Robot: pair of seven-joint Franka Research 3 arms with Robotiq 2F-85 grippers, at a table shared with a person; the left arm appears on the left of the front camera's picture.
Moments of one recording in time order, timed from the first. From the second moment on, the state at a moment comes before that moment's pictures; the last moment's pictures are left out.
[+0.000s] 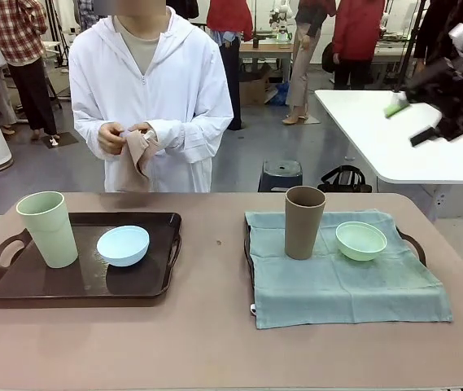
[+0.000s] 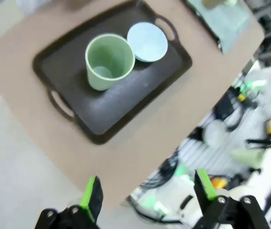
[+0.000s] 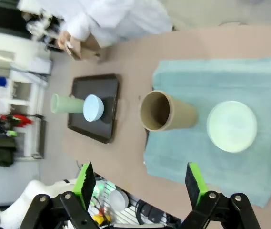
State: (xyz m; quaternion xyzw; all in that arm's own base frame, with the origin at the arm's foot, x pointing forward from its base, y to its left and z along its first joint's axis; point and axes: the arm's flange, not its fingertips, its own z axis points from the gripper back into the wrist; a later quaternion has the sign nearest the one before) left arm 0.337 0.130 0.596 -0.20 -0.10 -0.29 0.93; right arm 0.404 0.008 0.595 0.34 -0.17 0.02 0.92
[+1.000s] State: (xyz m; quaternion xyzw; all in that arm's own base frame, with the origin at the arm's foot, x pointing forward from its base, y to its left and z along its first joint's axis) left arm 0.358 0.026 0.584 -0.07 -0.07 -0.43 0.90; right arm 0.456 0.152 0.600 0.23 -0.13 0.07 0.96
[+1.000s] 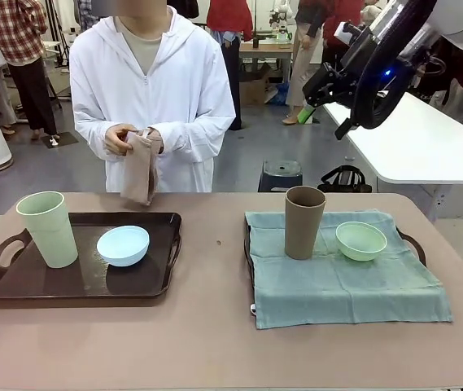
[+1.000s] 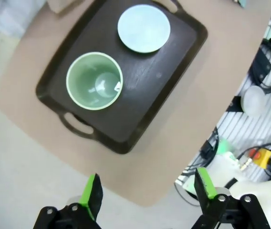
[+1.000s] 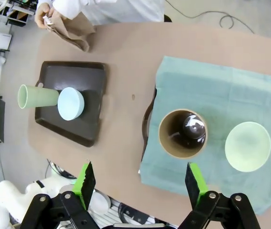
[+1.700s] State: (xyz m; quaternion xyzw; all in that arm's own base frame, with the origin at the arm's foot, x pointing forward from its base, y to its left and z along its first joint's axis) left arm 0.395 0.023 0.564 -0.04 -0.10 -0.57 0.82; right arm 0.462 0.270 0.541 0.21 -0.06 0.18 0.96
